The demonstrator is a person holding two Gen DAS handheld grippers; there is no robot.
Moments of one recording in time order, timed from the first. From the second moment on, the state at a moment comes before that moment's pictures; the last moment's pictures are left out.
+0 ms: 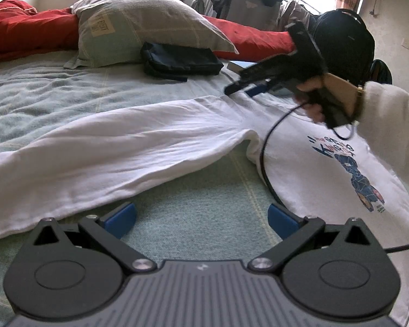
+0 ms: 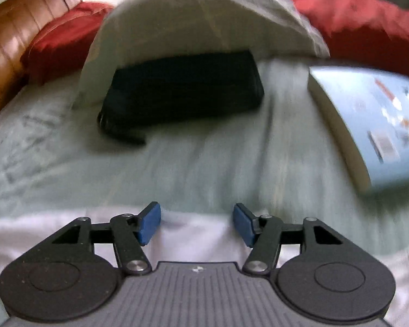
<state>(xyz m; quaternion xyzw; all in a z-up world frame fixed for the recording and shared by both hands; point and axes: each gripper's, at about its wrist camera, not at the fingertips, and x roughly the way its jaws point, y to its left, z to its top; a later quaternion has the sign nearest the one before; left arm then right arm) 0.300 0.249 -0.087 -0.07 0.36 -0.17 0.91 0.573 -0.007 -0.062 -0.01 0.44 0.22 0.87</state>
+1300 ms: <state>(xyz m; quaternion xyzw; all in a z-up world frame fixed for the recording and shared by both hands) 0.270 0.293 -0.032 -0.04 0.33 -0.07 0.94 0.377 -0.048 -0.021 0.00 0.49 0.29 0.82</state>
